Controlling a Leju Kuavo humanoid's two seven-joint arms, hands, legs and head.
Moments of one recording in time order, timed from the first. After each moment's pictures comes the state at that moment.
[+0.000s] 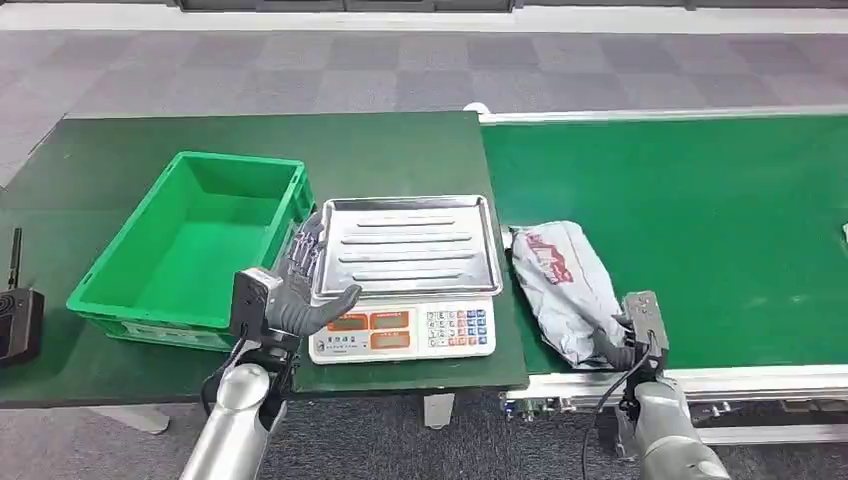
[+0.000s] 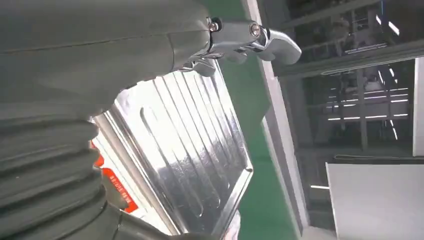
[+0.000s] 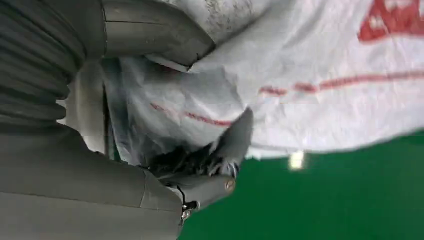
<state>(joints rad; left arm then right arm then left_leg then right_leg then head) -0.21 -0.19 -0.08 -1.25 -0.09 -0.12 -0.49 -0.56 0.03 -0.80 -0.31 0.81 -0.07 -0.32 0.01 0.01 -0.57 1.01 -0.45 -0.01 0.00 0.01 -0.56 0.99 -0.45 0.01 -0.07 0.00</state>
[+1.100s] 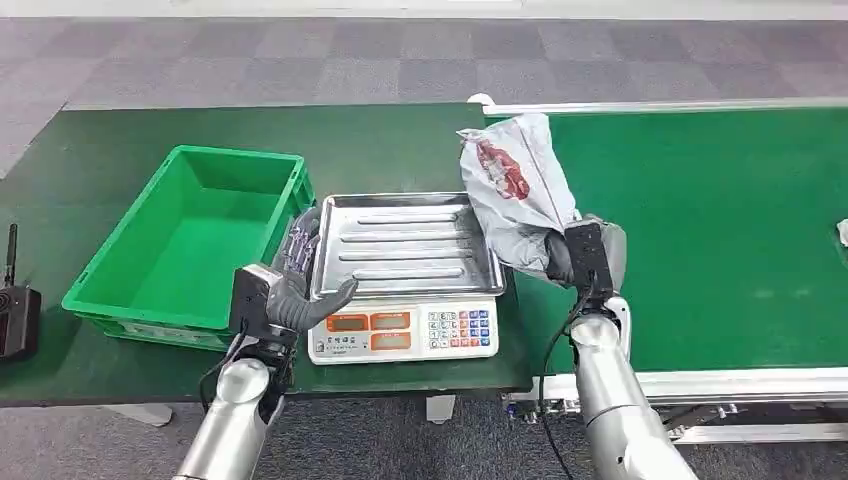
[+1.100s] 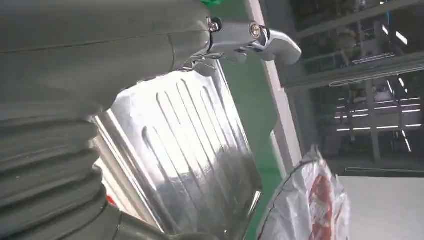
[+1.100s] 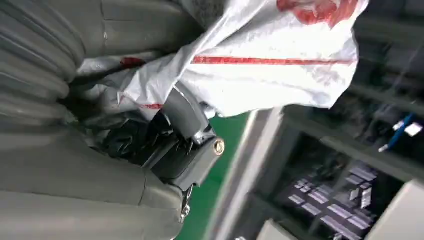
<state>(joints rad) -0.24 -0.18 -0.08 -1.21 -0.11 -0.07 -0.51 -0.54 0.18 -0.16 -0.78 0.51 -0.40 -0.47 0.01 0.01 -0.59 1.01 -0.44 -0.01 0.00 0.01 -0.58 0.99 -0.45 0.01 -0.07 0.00</state>
